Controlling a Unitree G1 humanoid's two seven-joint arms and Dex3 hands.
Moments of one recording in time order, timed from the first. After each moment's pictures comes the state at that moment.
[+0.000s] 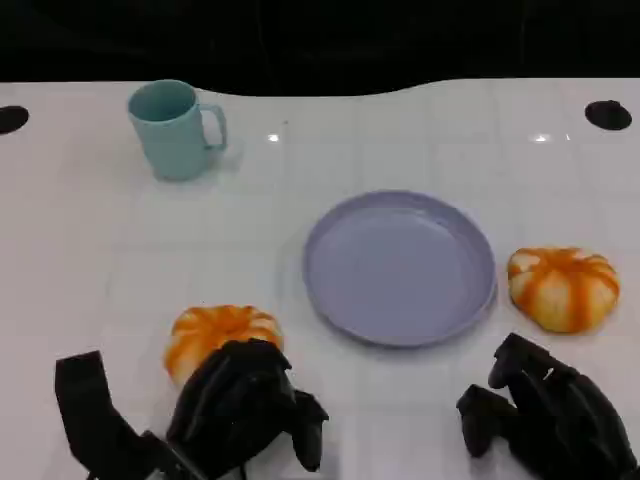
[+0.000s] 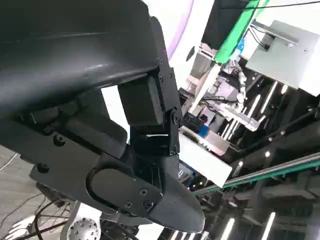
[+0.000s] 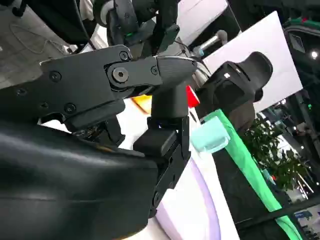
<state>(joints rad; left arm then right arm) -0.13 -0.12 0.08 0.50 -0.51 -0.01 -0.87 -0.06 0.03 -0.19 0.53 0.49 -0.07 0.86</state>
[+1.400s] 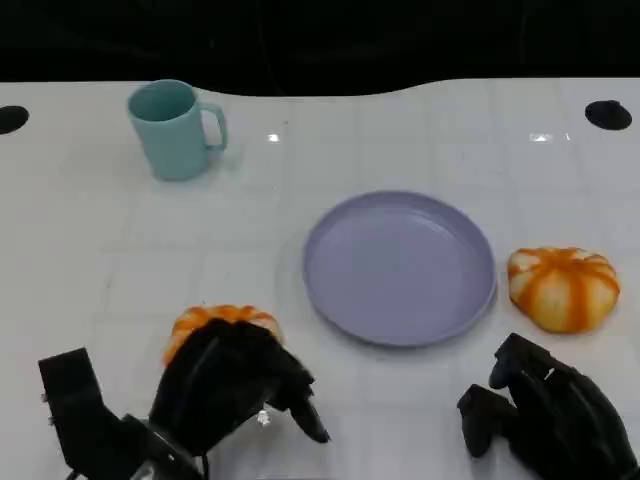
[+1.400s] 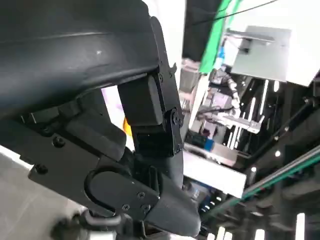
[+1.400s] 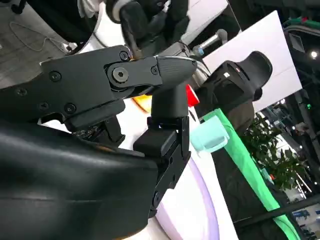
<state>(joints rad) -0.13 -0.11 0.07 0.44 -0.39 -0.26 -0.82 -0.06 0.03 -0.19 0.54 0.49 -0.09 0.86</state>
